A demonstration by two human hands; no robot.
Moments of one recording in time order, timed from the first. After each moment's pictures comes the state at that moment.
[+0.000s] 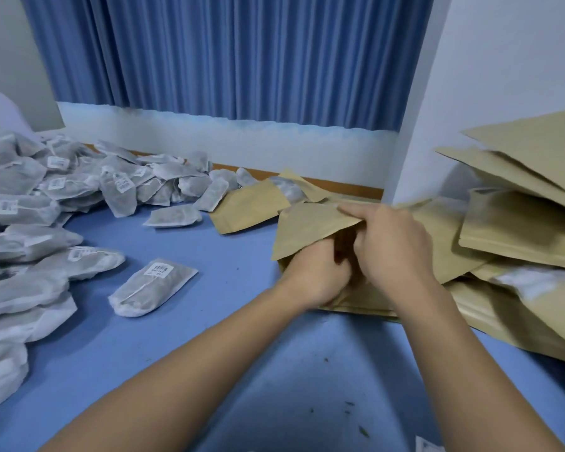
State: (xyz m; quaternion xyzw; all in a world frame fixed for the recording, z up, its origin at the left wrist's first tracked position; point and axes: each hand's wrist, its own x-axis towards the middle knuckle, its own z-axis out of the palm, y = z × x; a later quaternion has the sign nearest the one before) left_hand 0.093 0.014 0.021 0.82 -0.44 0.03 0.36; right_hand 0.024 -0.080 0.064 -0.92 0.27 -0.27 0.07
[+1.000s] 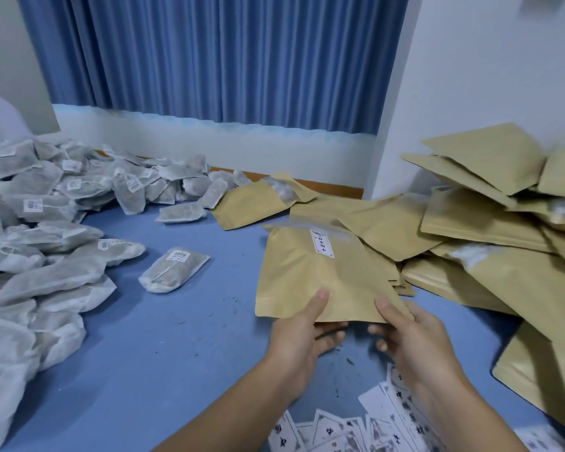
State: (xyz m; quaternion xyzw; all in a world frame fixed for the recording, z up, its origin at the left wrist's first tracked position) left_hand -0.019 0.093 -0.029 0.44 -0.03 -0.36 0.82; right_hand -0.118 -0.035 -0.020 -0.58 0.33 -0.27 0.69
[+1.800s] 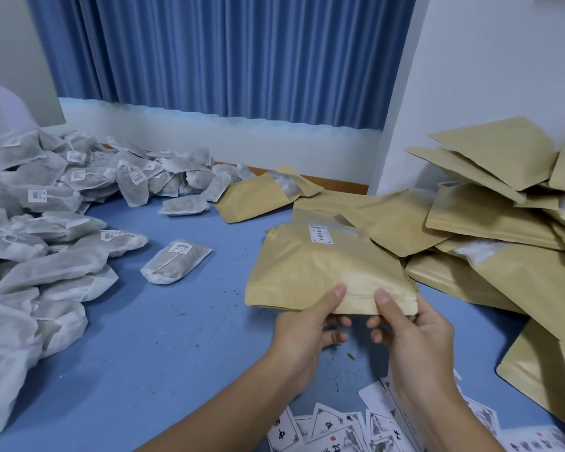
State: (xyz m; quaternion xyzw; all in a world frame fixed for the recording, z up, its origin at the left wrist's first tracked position) left_hand -0.026 0.094 -0.027 0.47 -0.09 -0.32 0.82; right_hand -0.115 -0.011 -0.026 -0.56 0.23 -0.41 0.68
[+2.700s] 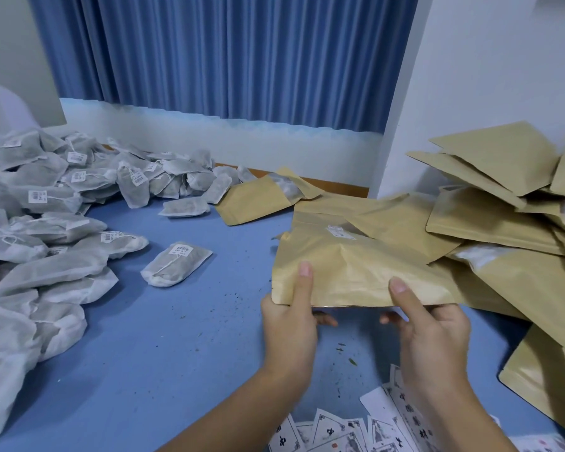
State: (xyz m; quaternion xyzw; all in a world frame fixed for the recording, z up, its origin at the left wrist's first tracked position) left_hand -0.028 0.100 -0.012 0.47 -0.09 -0.15 0.87; right_hand -0.114 -0.012 -0.005 -0.53 0.19 -0.47 0.68
